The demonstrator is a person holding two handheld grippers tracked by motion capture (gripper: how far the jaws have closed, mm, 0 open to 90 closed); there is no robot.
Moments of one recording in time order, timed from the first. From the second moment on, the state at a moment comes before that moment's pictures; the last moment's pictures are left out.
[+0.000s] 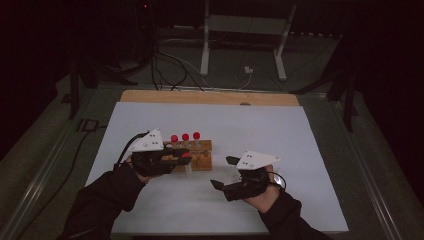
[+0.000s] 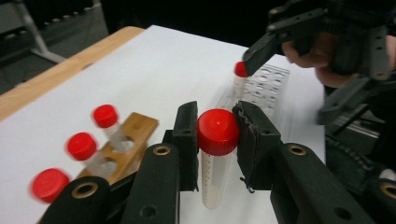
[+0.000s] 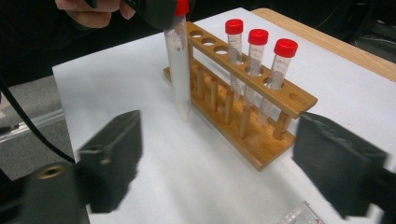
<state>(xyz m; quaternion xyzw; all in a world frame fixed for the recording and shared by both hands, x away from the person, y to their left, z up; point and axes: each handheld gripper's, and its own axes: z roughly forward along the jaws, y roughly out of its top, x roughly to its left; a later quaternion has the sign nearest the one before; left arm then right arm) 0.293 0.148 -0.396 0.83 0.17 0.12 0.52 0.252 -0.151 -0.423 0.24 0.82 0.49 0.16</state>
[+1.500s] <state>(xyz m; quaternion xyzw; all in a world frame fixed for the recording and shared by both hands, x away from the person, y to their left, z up) 0.342 0.192 -0.406 0.78 0.28 0.24 0.50 0.251 -0.164 -0.419 0.24 0.81 0.51 0.15</state>
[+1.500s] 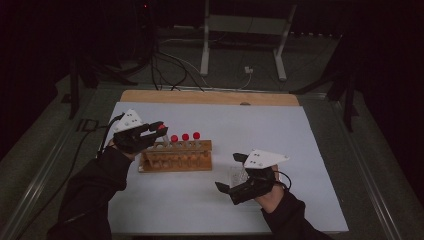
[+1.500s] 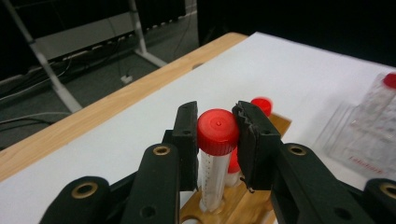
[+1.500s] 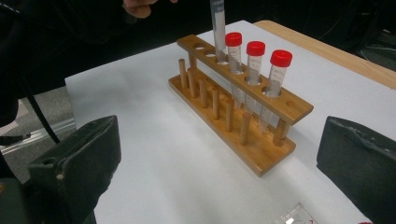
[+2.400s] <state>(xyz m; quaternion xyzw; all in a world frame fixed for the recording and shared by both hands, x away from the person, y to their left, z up) 0.353 0.189 -0.451 0.80 0.30 0.20 0.49 0.252 -0.167 -0.423 0.24 0.81 0.51 0.14</state>
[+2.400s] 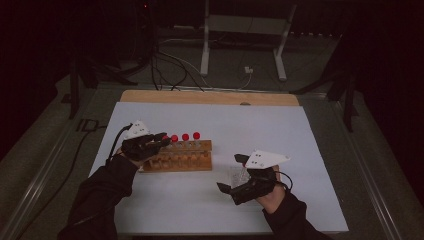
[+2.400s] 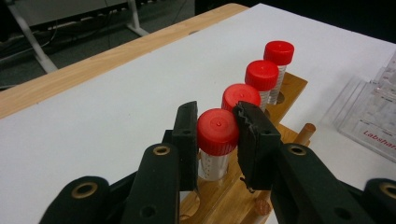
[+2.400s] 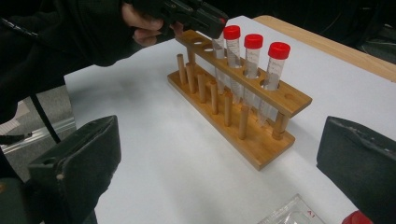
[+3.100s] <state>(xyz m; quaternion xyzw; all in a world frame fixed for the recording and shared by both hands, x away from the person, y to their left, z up) 0.347 0.199 -0.443 0.80 0.29 0.20 0.49 0.253 -0.176 -0.415 0.24 0.80 0.52 0.15</state>
